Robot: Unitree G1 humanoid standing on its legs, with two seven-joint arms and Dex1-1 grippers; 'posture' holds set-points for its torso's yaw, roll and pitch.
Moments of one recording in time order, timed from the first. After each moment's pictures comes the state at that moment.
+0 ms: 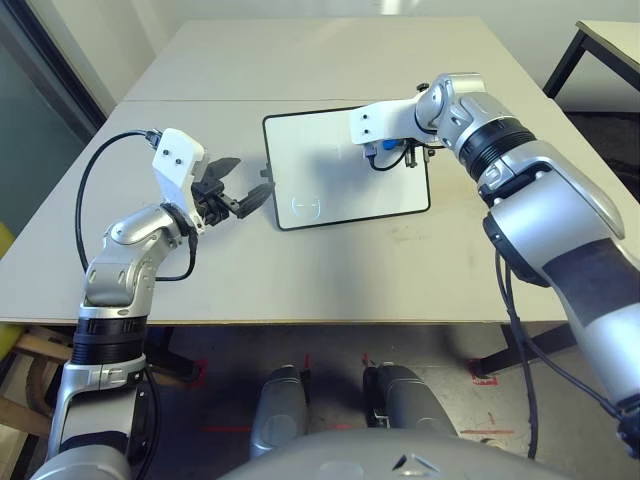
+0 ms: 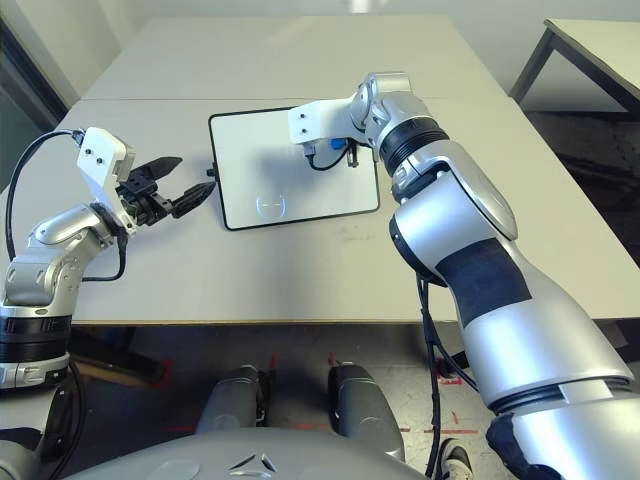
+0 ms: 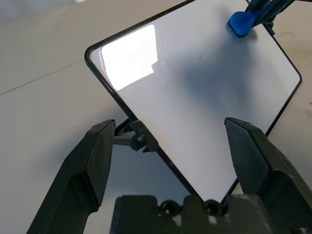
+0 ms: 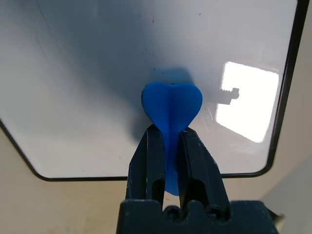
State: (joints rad) left arm -0.38 0.58 0.12 -0.02 -0.37 0.42 -0.70; right arm -1.48 -0.24 0.48 1.31 -0.57 0.16 0.99
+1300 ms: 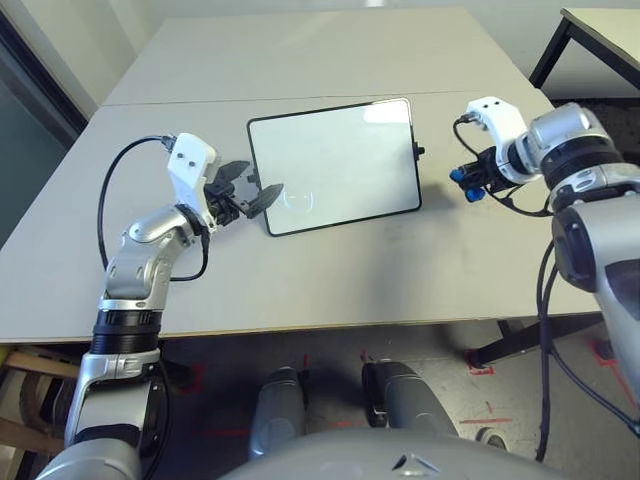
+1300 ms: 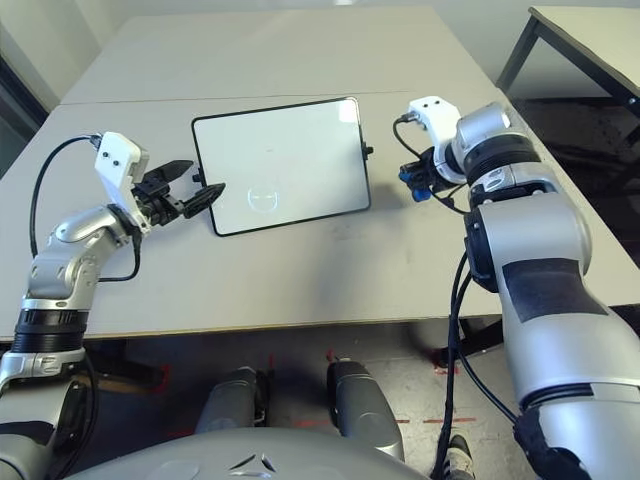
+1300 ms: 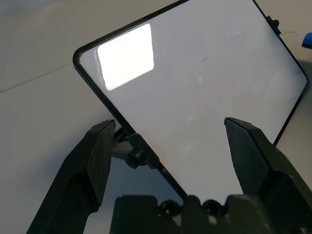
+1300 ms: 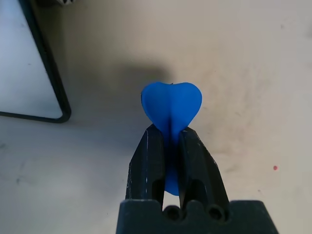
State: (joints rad) left arm -0.38 0.57 0.13 0.01 -0.35 0.39 -0.69; right arm -1.28 -0.44 0.09 1.29 -0.20 0.86 0.76
